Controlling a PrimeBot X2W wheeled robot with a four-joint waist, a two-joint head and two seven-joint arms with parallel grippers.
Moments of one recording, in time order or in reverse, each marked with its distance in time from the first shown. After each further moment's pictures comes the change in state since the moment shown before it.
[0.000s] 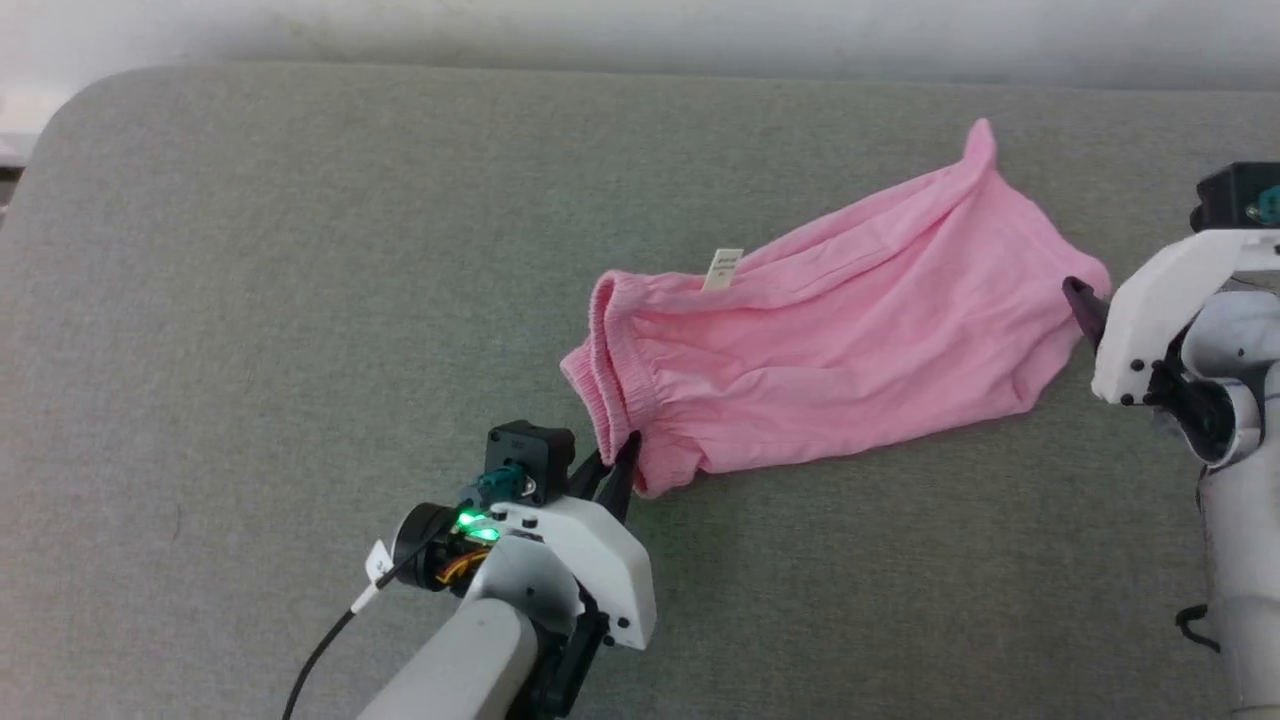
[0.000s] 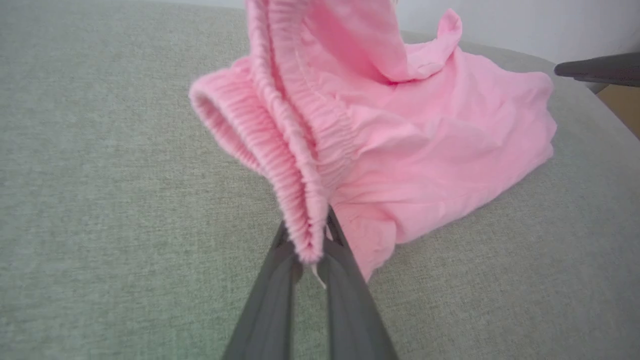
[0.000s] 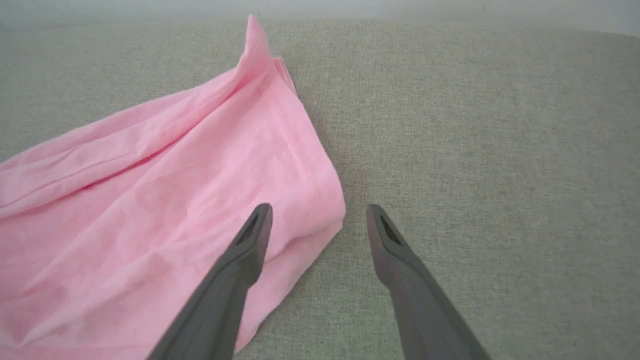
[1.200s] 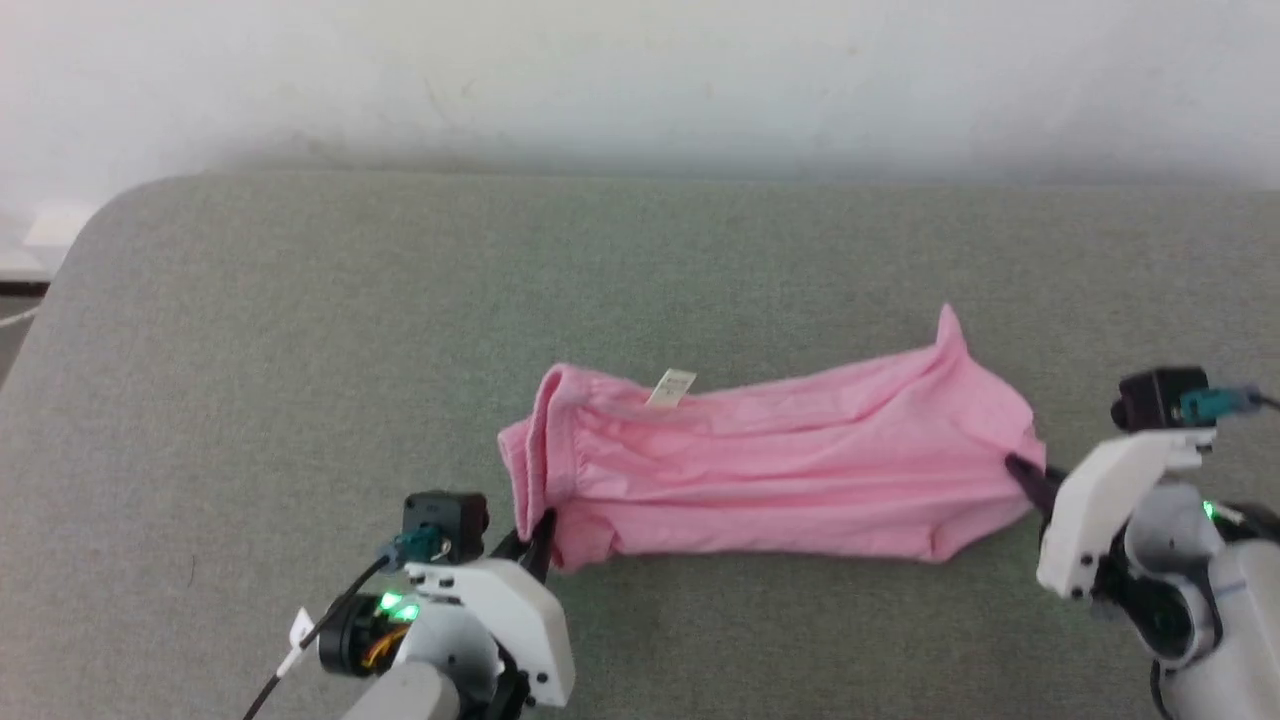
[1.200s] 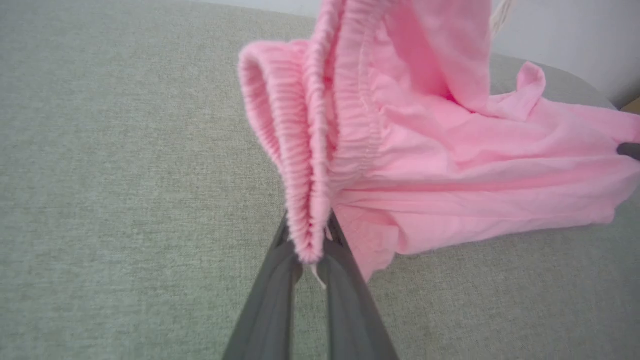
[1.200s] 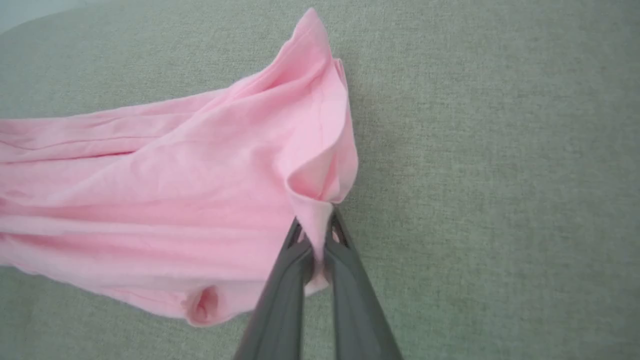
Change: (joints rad) left arm 0.106 0.077 0.054 0.045 -0.082 0.009 -0.014; right arm 0.302 -0.065 0.188 -0.083 0.290 0.001 -0.110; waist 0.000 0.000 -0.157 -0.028
